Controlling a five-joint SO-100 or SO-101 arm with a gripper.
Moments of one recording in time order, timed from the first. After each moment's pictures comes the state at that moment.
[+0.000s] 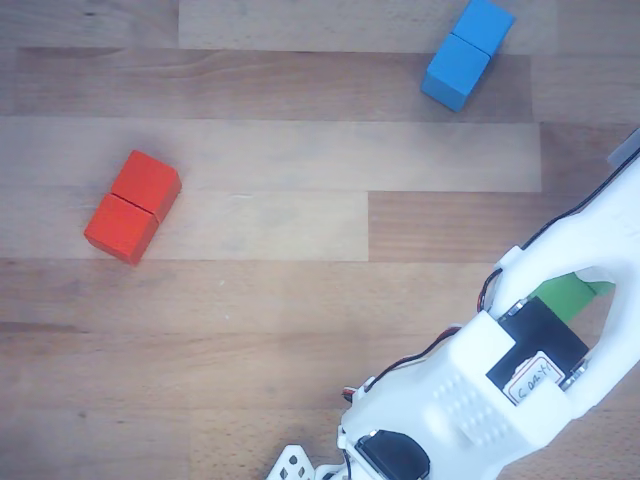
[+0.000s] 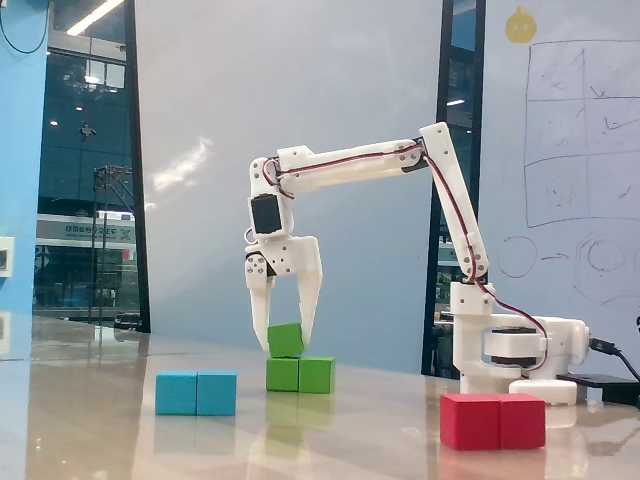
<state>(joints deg) 44.2 73.1 82.3 92.1 -3.9</state>
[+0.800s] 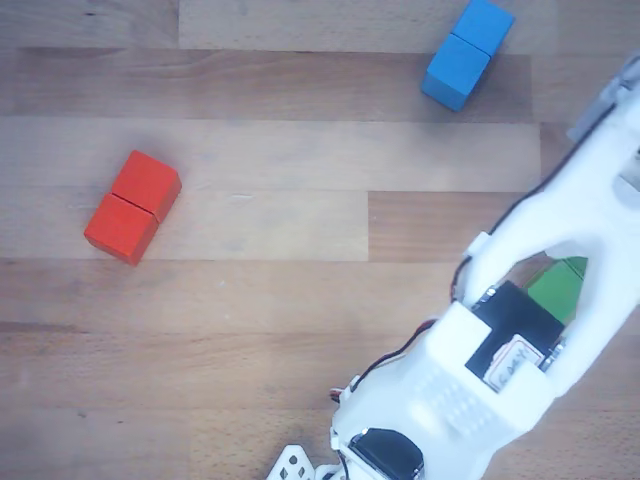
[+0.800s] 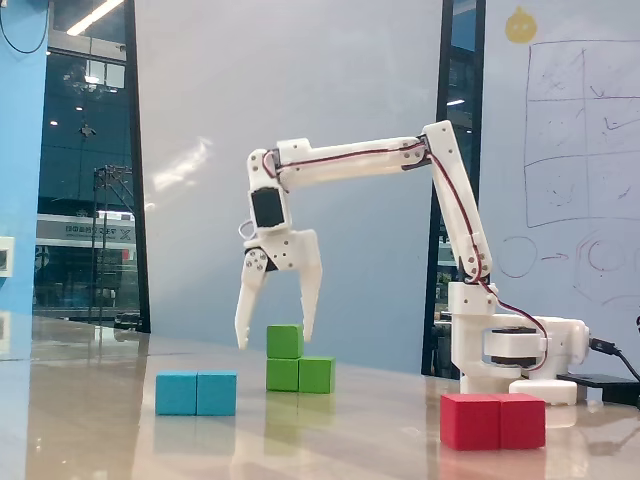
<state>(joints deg) 36.2 74.6 81.6 94.7 -3.9</state>
